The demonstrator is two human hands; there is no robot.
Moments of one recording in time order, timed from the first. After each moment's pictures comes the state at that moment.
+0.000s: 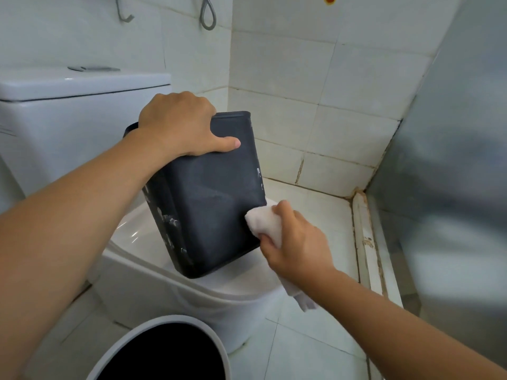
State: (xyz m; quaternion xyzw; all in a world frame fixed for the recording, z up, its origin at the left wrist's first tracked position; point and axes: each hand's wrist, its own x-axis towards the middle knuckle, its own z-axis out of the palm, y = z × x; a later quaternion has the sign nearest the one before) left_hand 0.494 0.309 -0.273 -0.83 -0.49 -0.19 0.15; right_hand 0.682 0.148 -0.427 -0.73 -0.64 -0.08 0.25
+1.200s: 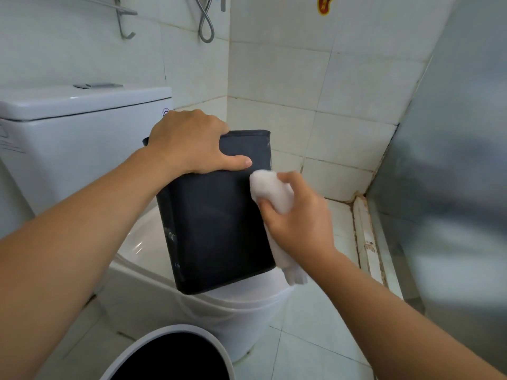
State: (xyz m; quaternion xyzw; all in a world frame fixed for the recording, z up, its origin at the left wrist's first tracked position) left_hand 0.498 0.292 -0.271 -0.86 -0.44 -0.20 0.14; right_hand 0.669 0.160 -0.374 -0.68 -0.58 -0.08 0.44
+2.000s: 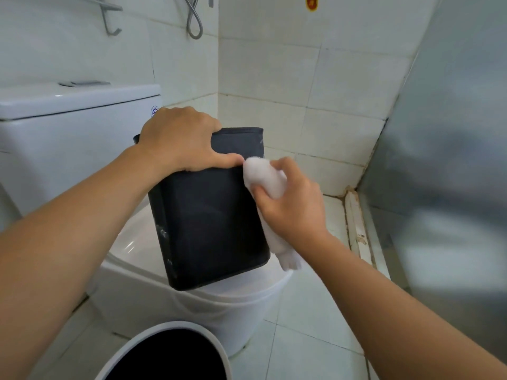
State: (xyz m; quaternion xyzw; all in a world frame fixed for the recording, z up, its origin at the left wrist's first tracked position) left_hand 0.500 0.290 -0.271 -0.86 -0.43 -0.21 0.15; right_hand 0.670 0.160 -0.355 -0.69 -0.57 -0.06 0.44
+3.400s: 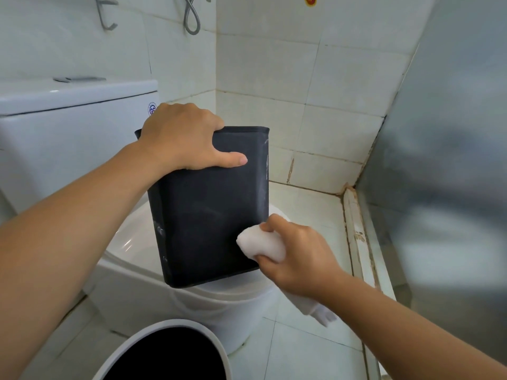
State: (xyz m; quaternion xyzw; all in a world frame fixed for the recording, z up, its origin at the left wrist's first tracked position) left_hand 0.502 0.288 -0.271 -0.87 -0.42 -0.21 0.15; right_hand 0.682 0.109 -0.405 -0.69 -0.68 0.00 0.24
